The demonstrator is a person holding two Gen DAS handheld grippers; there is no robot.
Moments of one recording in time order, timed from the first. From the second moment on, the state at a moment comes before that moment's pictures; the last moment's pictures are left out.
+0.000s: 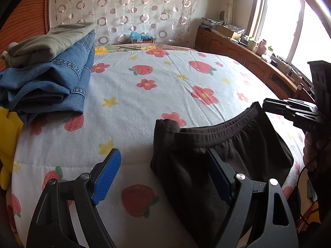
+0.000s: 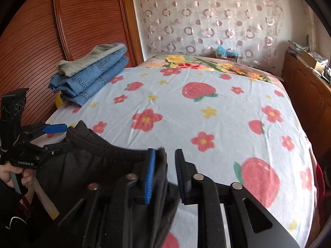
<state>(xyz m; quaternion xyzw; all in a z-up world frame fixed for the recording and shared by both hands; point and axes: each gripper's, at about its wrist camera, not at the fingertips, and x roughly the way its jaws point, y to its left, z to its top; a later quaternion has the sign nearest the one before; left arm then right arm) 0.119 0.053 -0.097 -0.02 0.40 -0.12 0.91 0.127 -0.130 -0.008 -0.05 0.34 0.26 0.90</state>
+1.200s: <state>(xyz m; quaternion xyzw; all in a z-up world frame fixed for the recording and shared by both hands) 0.118 0.044 -0.103 -0.03 0.40 -0.15 0.90 0.092 -0.142 -0.015 -0.04 0.37 0.23 0.90</state>
